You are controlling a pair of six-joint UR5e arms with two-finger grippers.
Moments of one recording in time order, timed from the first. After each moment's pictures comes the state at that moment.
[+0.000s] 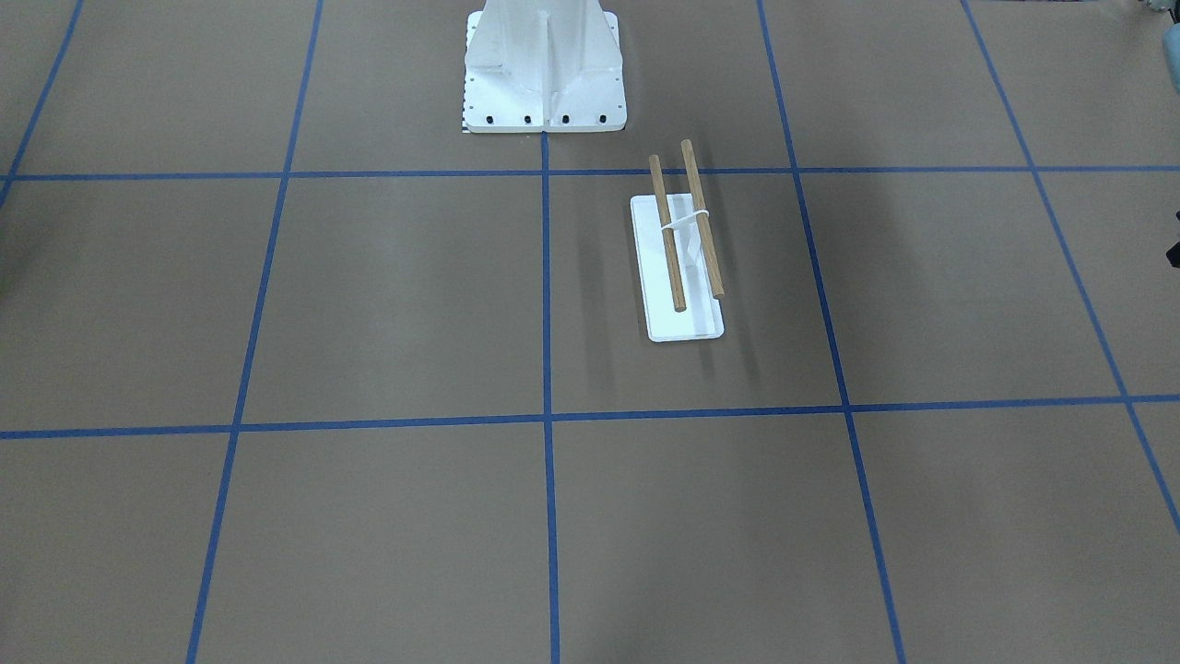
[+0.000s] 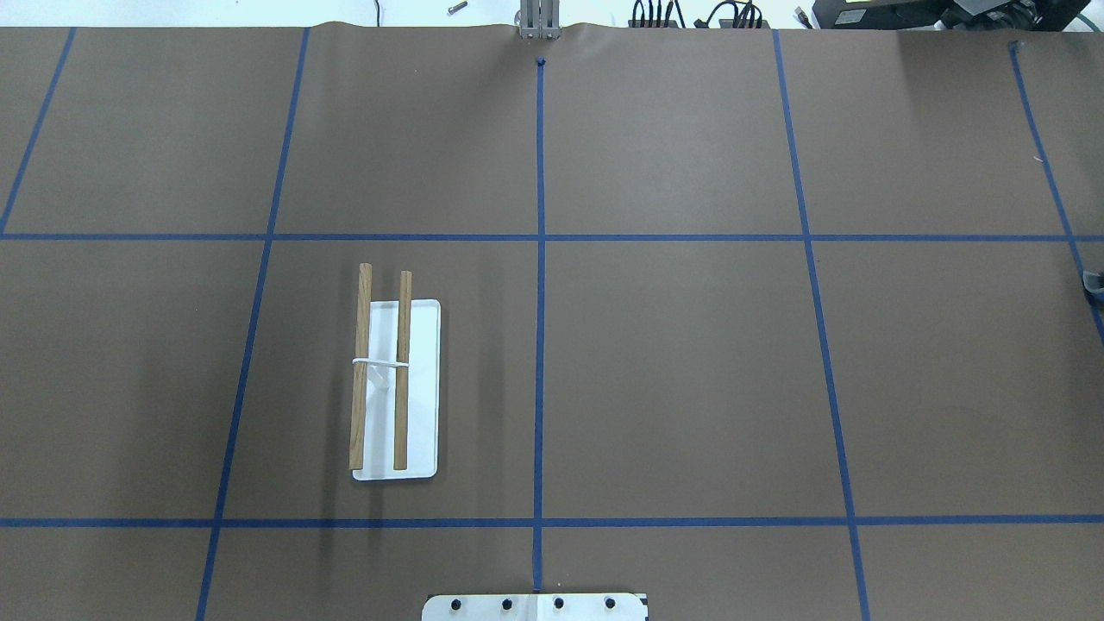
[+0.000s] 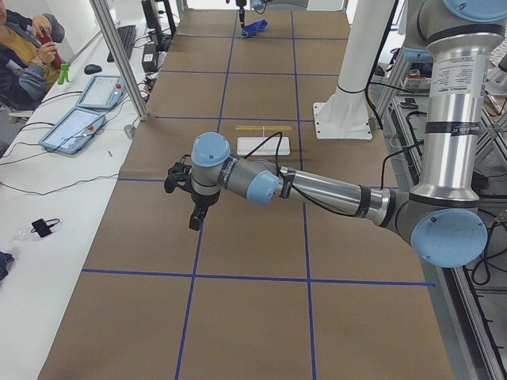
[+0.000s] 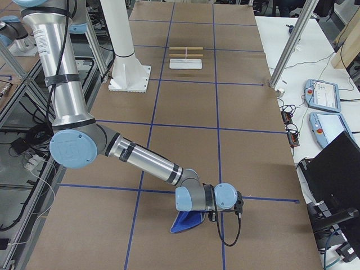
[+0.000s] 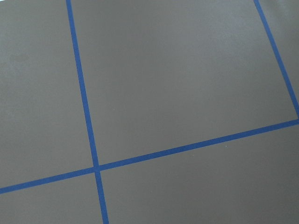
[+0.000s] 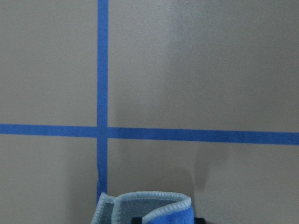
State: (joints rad) left arm -1.46 -1.59 -1.77 -1.81 -2.34 -0.17; right arm 1.50 -1.38 0.92 -1.06 2.50 0.09
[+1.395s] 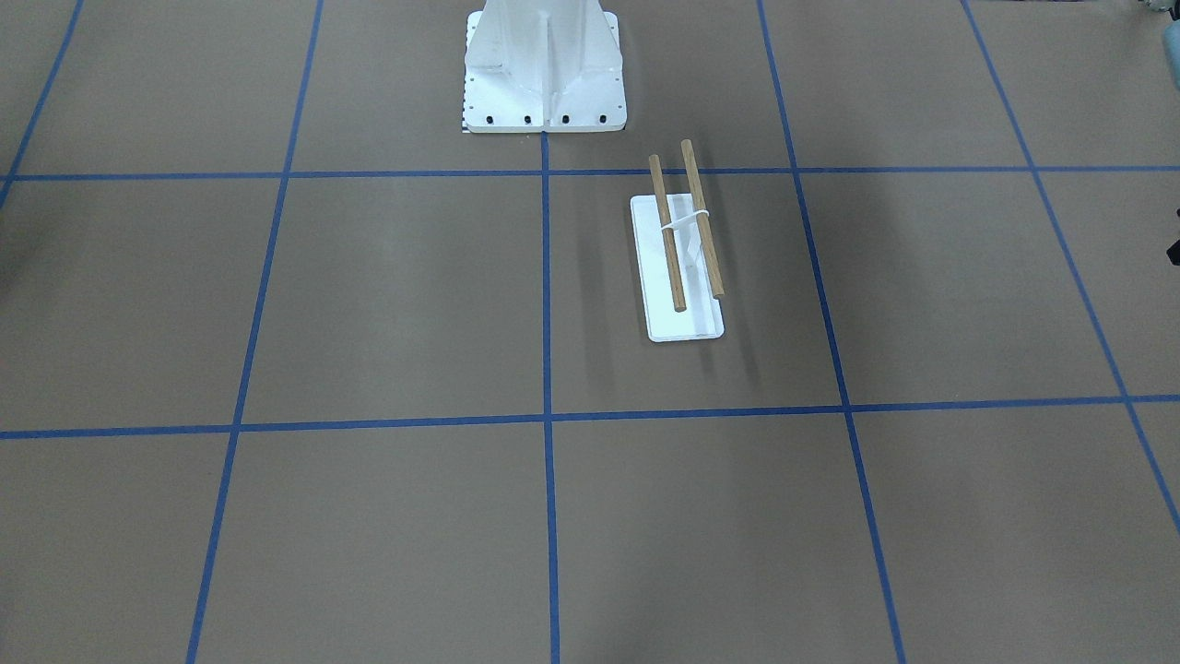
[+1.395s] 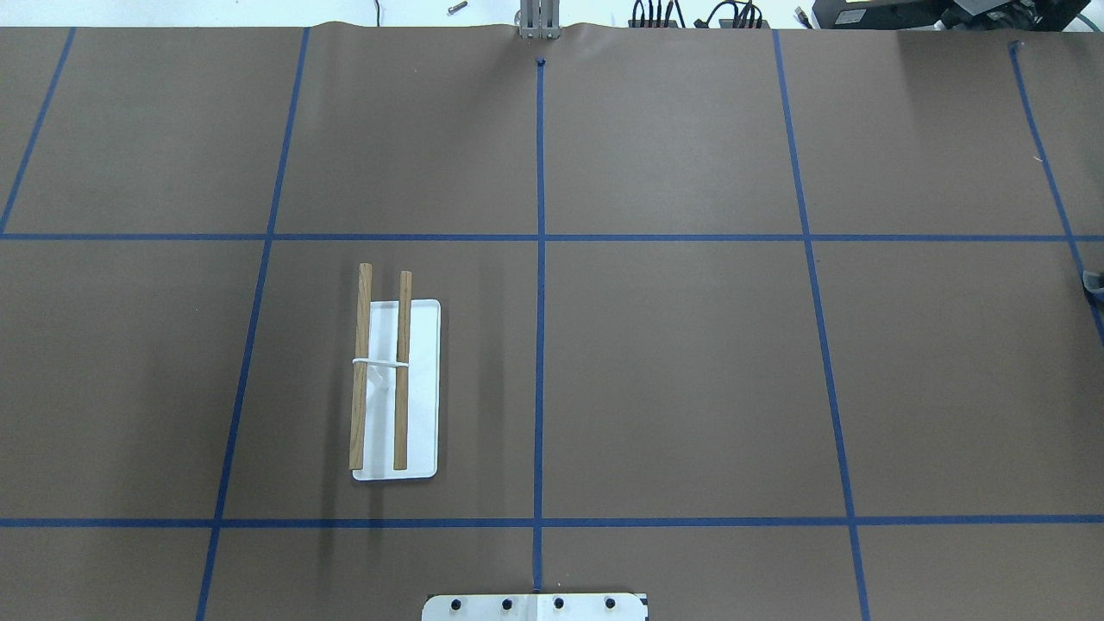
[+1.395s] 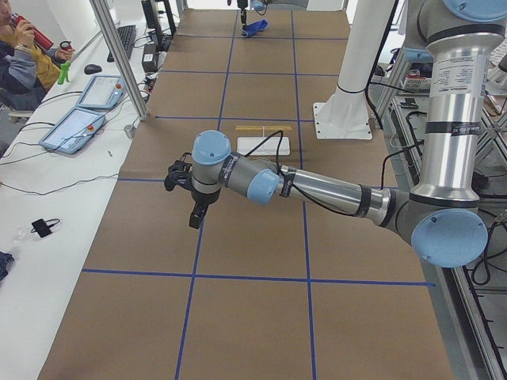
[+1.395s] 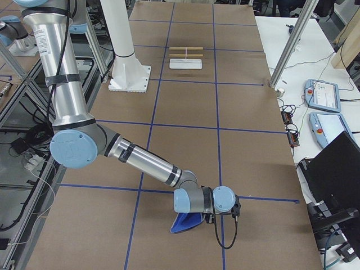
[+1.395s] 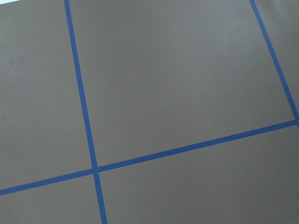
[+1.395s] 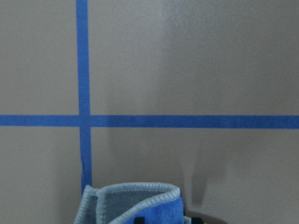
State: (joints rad) left arm -1.46 -1.58 -1.78 -1.80 -2.34 -0.17; right arm 1.48 -1.38 0.90 -1.07 2.50 0.09
